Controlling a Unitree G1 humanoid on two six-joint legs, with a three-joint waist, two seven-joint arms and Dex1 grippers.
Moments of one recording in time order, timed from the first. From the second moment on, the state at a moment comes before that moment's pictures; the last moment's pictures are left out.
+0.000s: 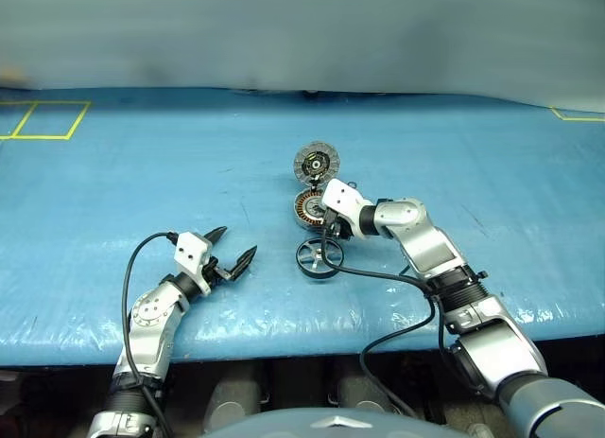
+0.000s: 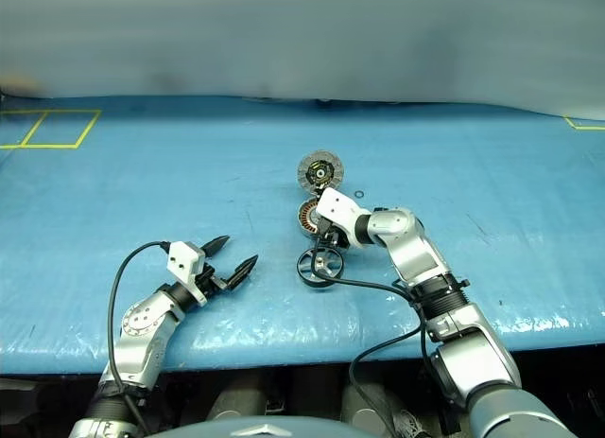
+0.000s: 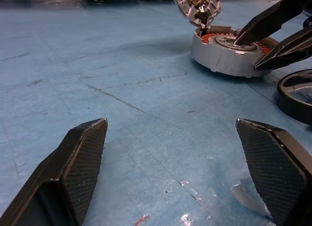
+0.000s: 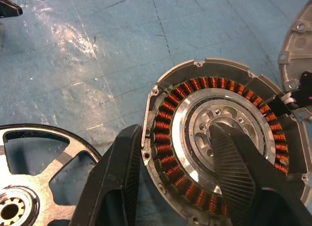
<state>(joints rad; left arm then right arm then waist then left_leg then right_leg) -0.01 0.30 0.03 0.20 -0.24 -0.15 -0.67 -0.59 -0.38 0.32 0.24 -0.08 0.37 0.89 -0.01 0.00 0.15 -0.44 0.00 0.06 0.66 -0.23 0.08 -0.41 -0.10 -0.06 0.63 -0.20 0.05</state>
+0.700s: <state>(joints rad) 0.10 0.35 0.06 0.10 -0.25 -0.13 -0.65 -0.51 -0.29 0.45 -0.01 -0.07 0.50 0.87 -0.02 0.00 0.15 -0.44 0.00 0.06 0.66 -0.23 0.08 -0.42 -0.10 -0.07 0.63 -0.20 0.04</state>
